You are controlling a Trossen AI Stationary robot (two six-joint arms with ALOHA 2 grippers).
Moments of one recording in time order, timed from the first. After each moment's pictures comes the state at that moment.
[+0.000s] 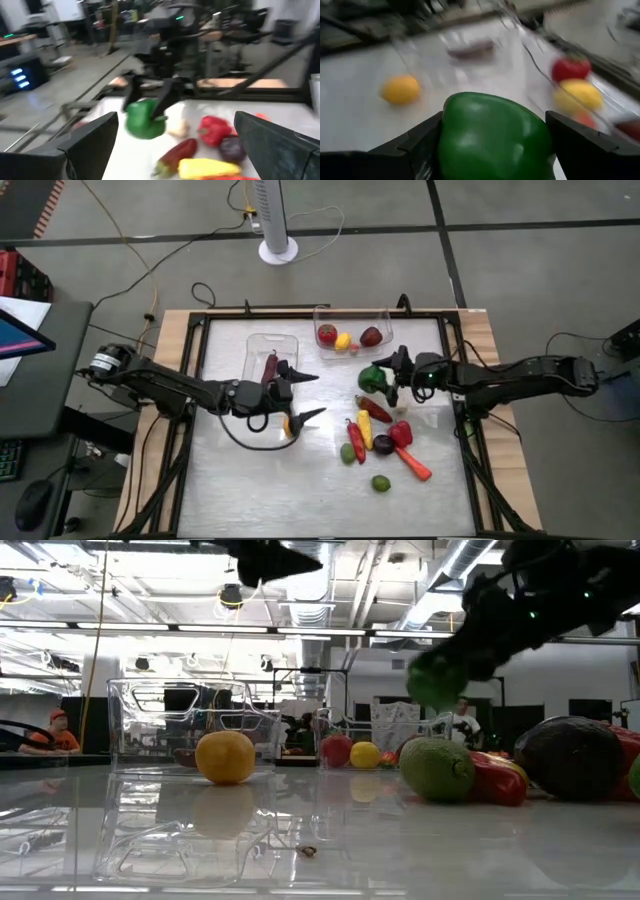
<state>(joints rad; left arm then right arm) -0.20 1.38 0.82 0.46 -0.42 0.02 -0.16 0.97 0.35 0.29 0.11 0.16</state>
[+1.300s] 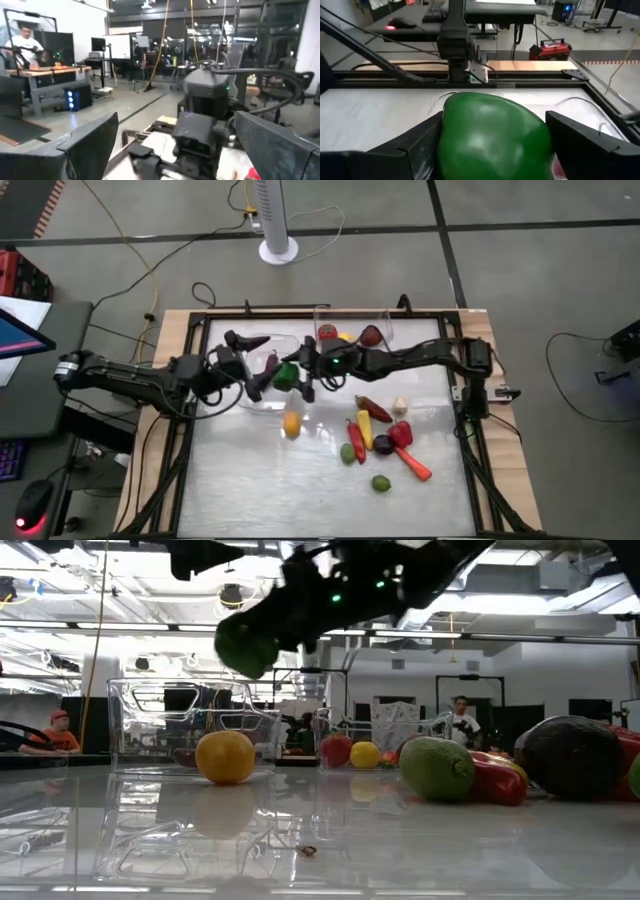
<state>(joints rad) -0.07 0.88 0.55 0.49 -0.50 0.04 -0.14 1.93 1.29 0.42 -0.11 -0.05</state>
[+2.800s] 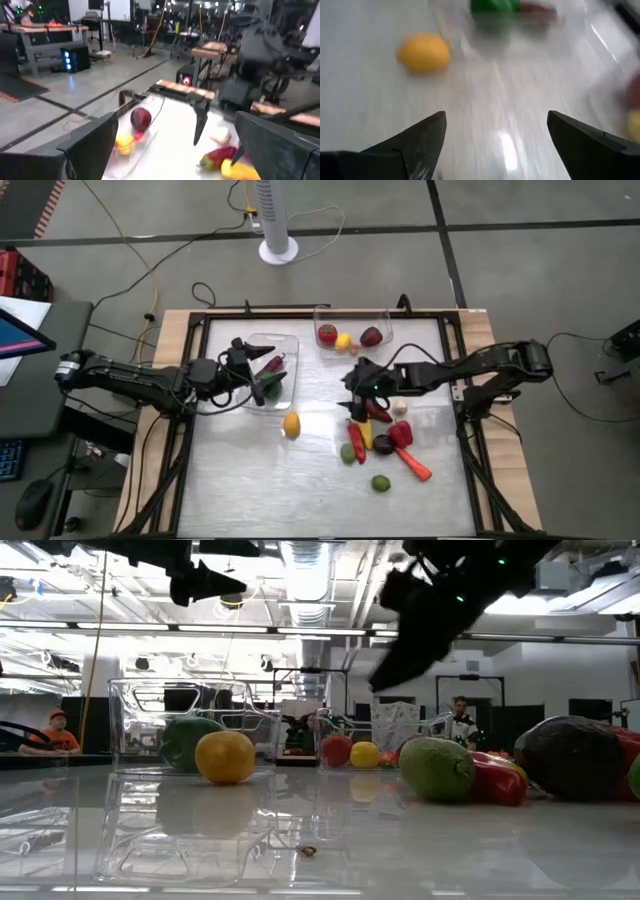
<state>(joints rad) -0.07 0.92 0.56 0.31 -0.51 -0.13 0.00 1.47 0.86 -0.10 0.15 0.09</state>
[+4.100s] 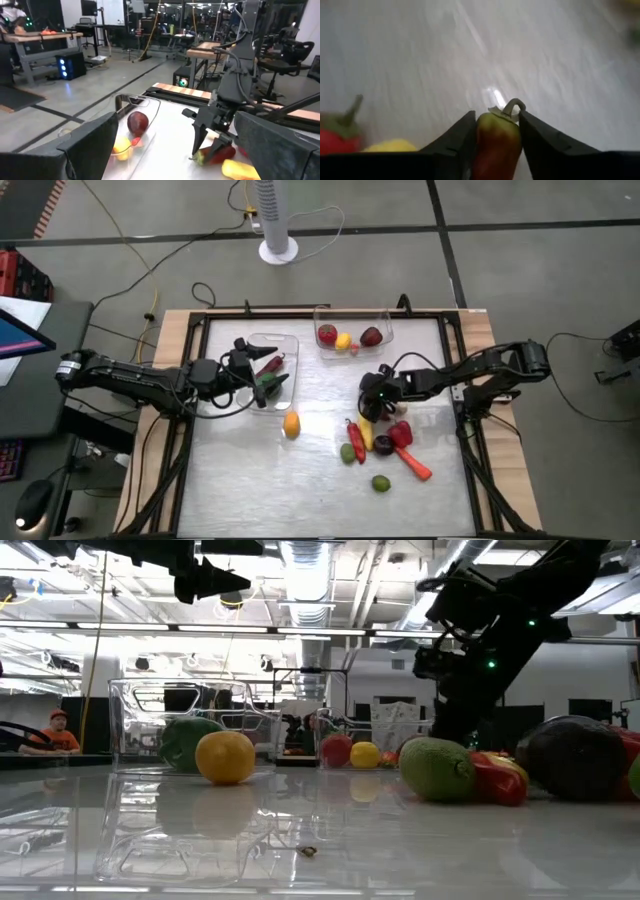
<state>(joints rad) -0.07 0.94 0.55 0.36 -0.48 -0.07 -0.04 1.49 0.63 -0.05 0.24 0.29</state>
